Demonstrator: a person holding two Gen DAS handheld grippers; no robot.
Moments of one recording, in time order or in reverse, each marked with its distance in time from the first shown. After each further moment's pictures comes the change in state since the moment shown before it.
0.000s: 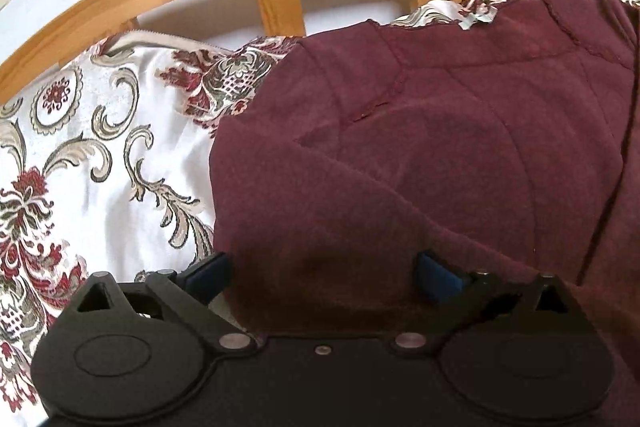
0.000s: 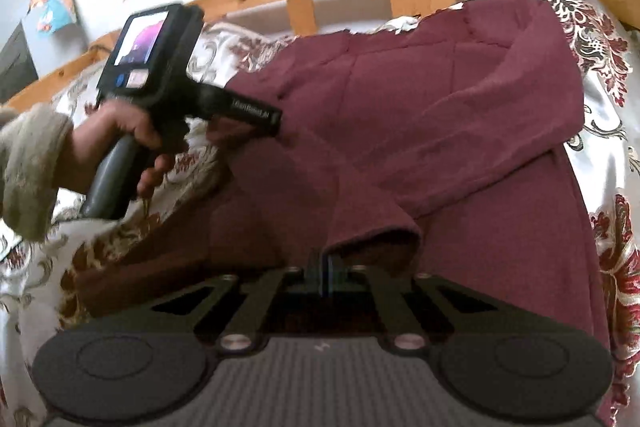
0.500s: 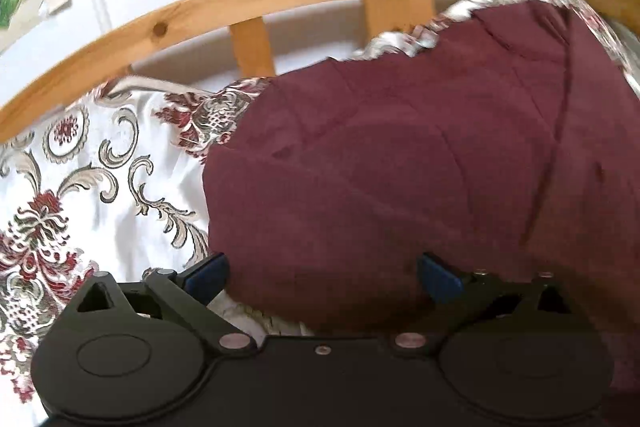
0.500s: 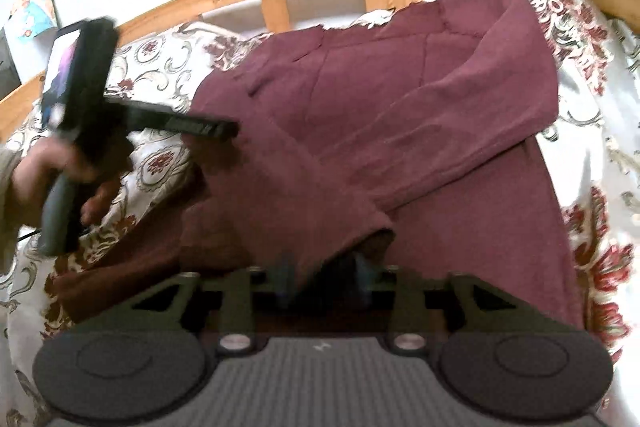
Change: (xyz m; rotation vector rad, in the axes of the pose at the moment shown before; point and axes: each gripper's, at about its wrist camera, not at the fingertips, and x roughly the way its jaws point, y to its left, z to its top) left arm -0.050 -0.018 -0.034 0.116 -0.131 -0.038; right arm -0.005 -0.021 0.002 0.039 0.001 -0.048
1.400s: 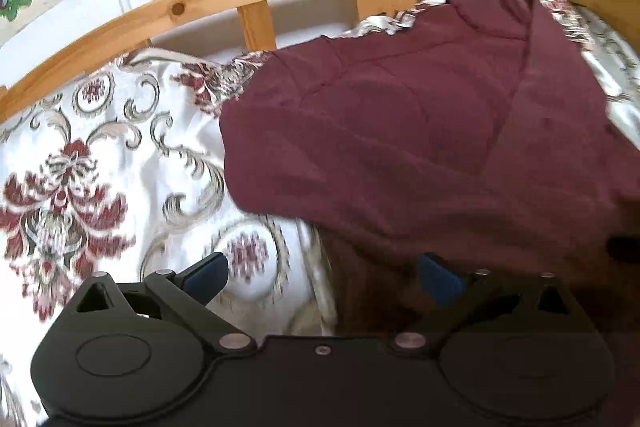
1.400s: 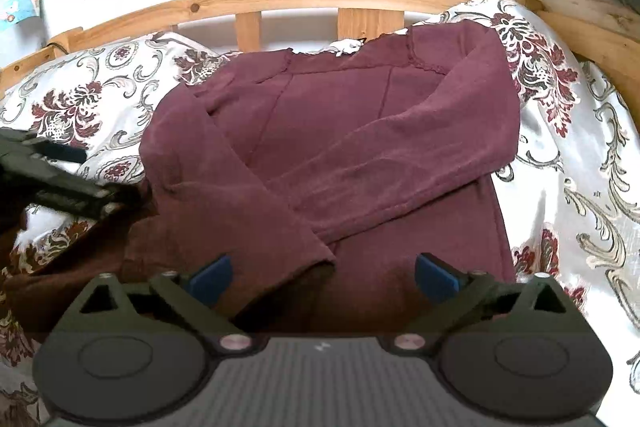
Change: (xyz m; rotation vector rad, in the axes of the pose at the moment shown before) left arm -0.063 -0.003 -0.043 -0.043 0.038 -0.035; right arm 0.001 -0.005 0.004 -0.077 -0.073 -0.120
